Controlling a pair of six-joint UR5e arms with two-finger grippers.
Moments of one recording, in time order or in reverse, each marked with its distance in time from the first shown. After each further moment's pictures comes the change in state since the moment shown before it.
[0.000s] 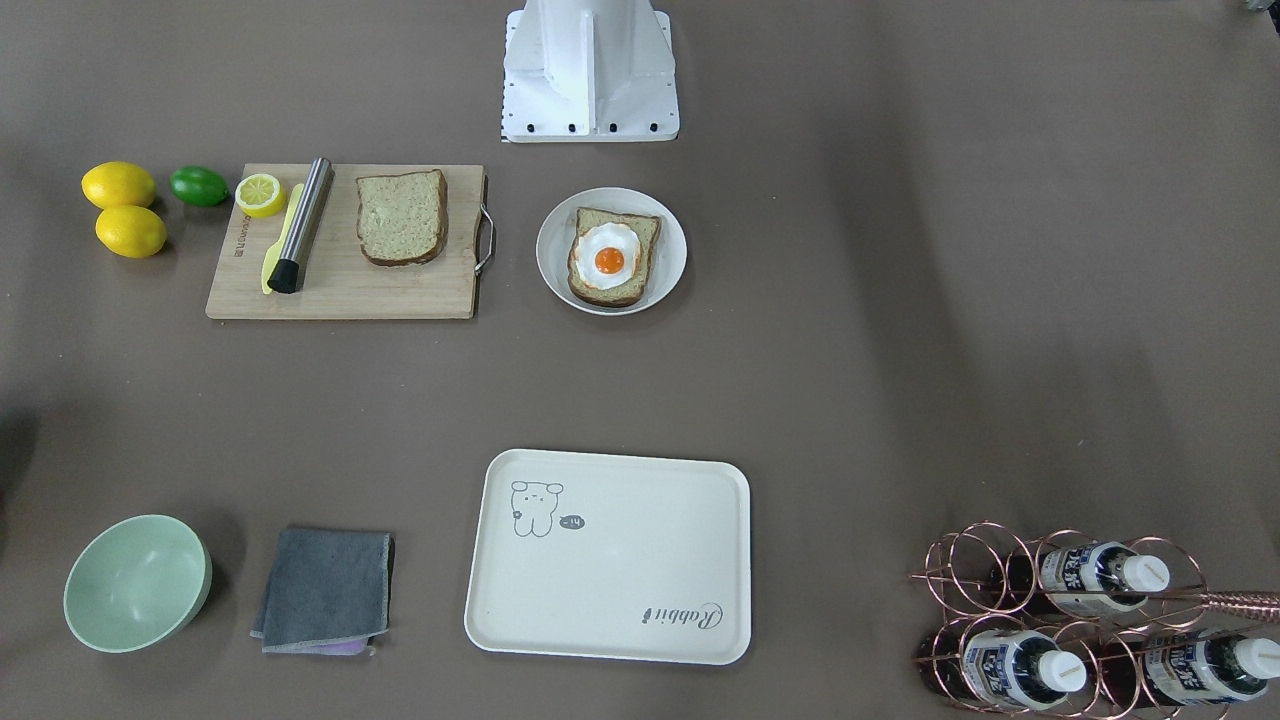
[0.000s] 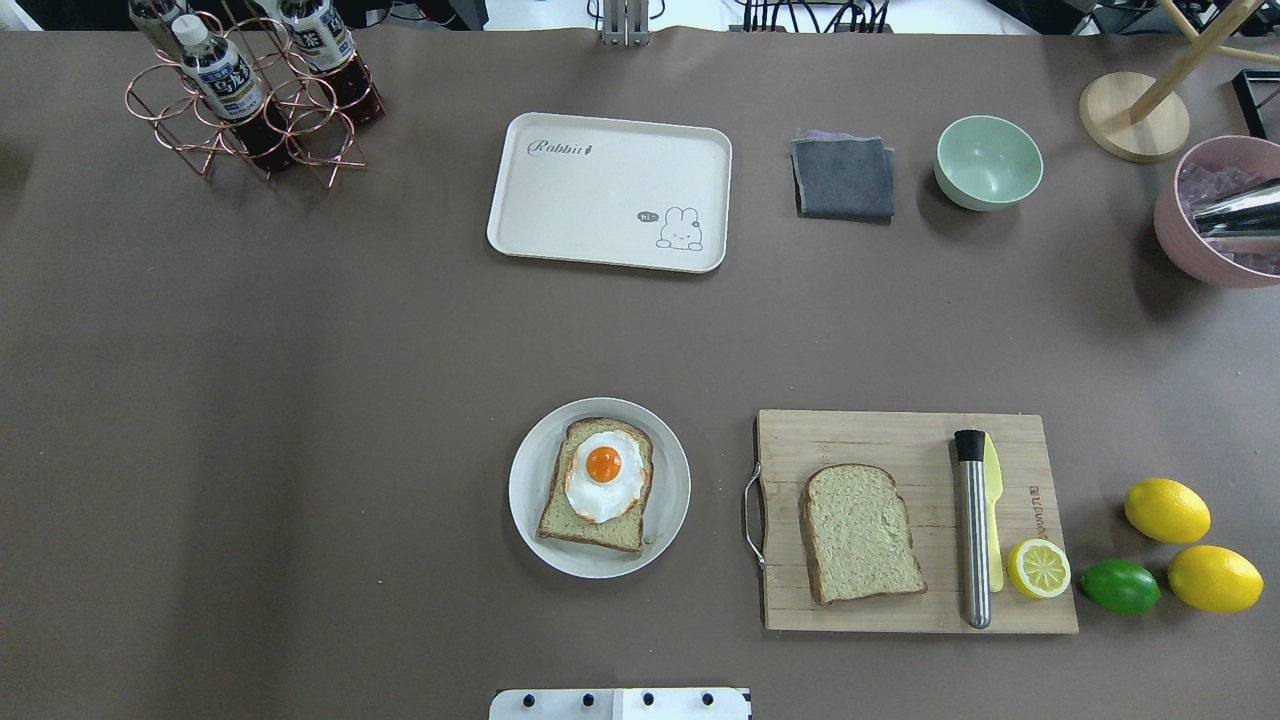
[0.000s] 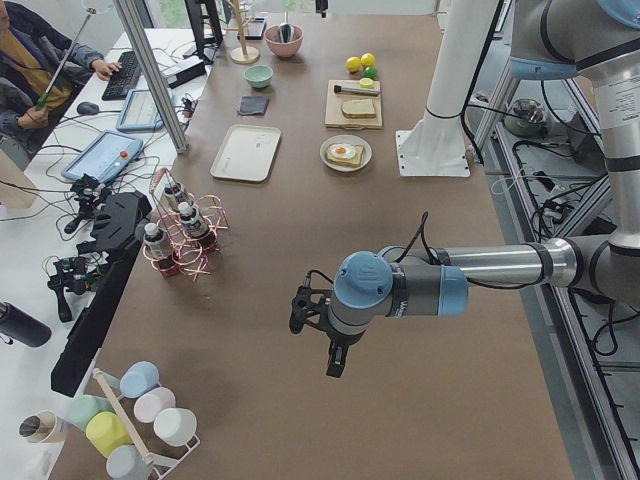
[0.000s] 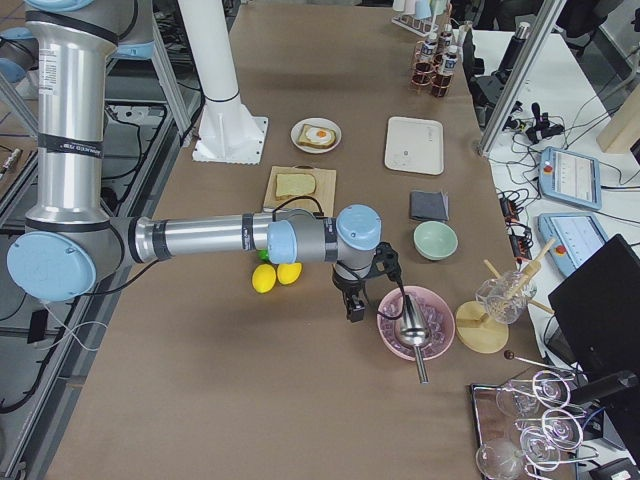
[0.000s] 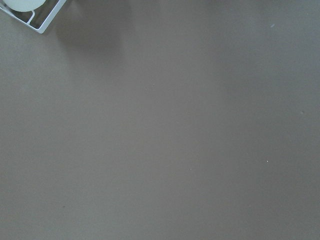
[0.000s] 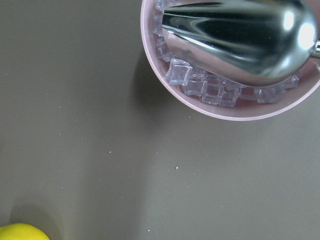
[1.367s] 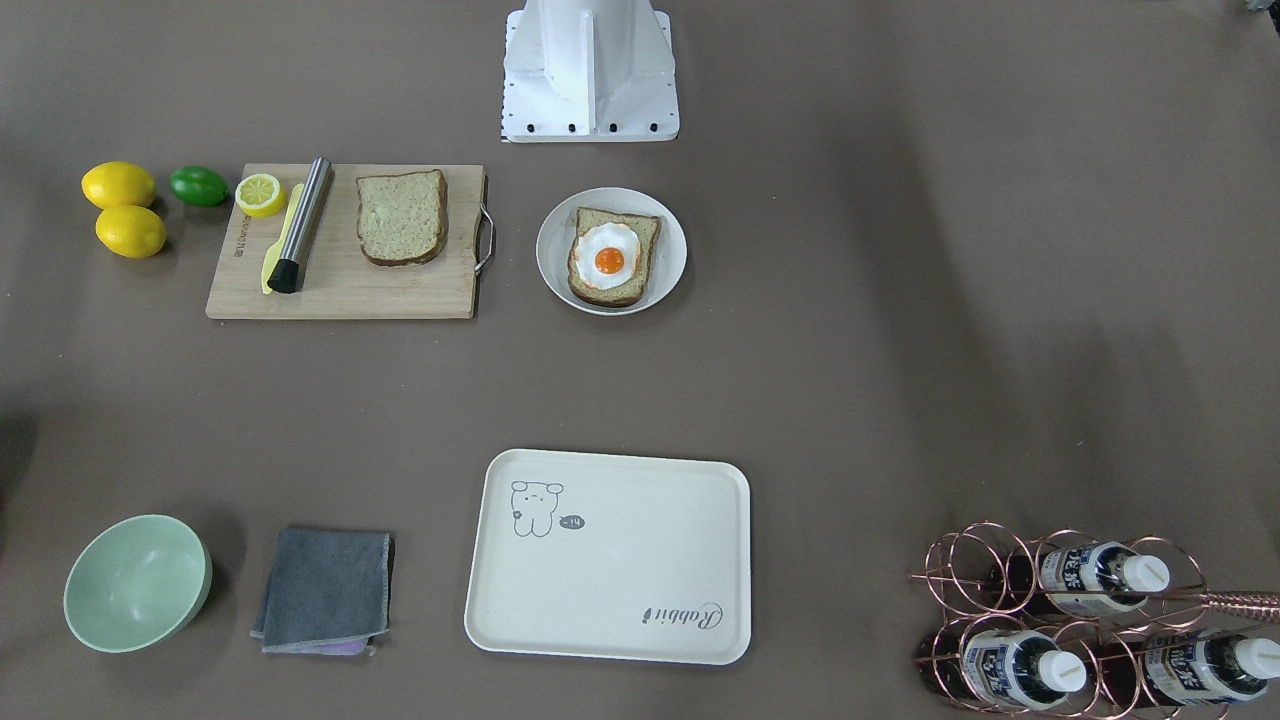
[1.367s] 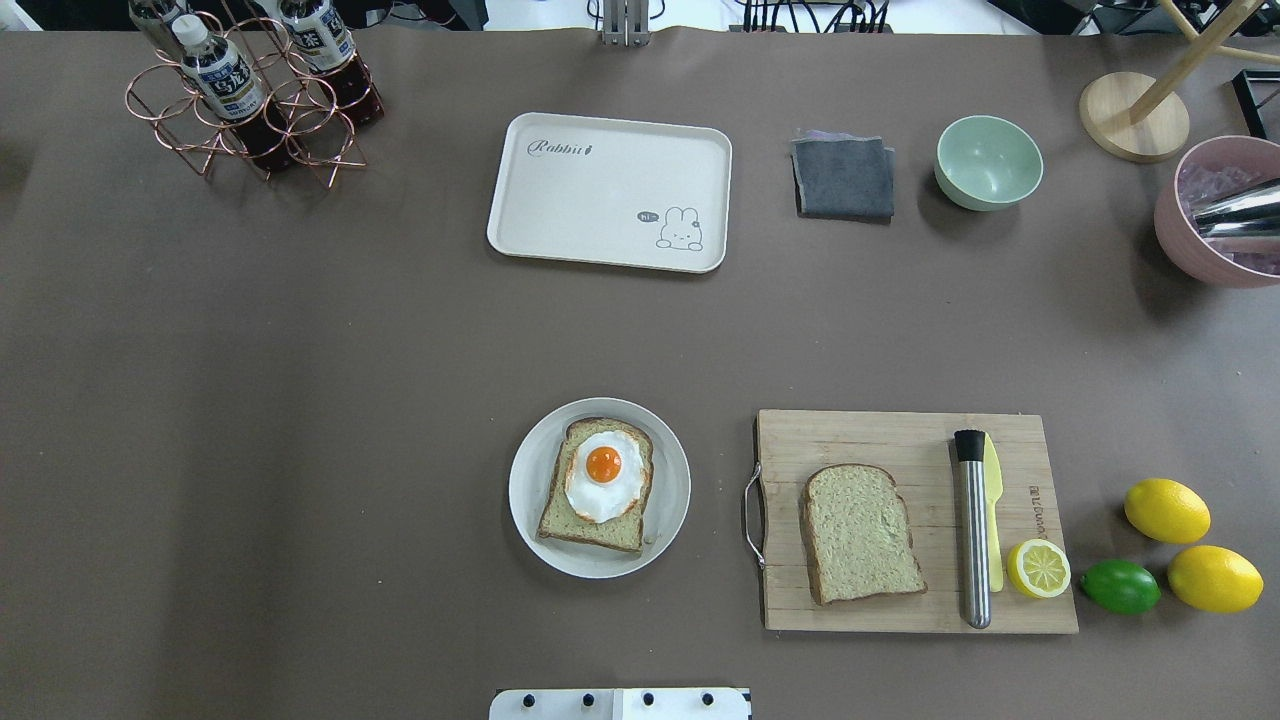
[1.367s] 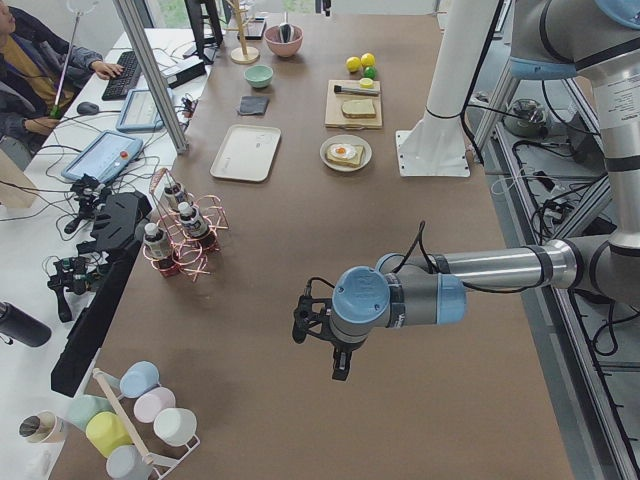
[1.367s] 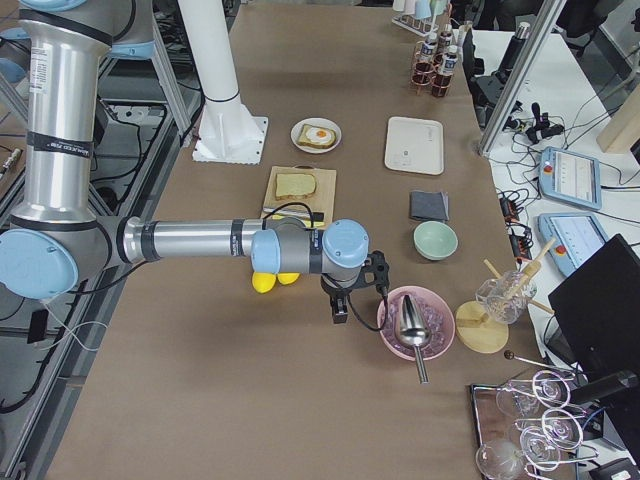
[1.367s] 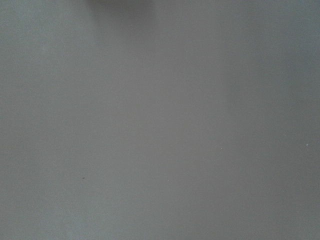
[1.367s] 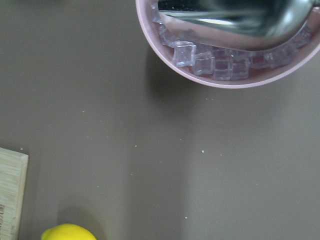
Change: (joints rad) left arm 0.015 0.003 0.018 0.012 -0.074 -0.010; right arm 0.039 -0.048 0.016 0.002 0.154 0.125
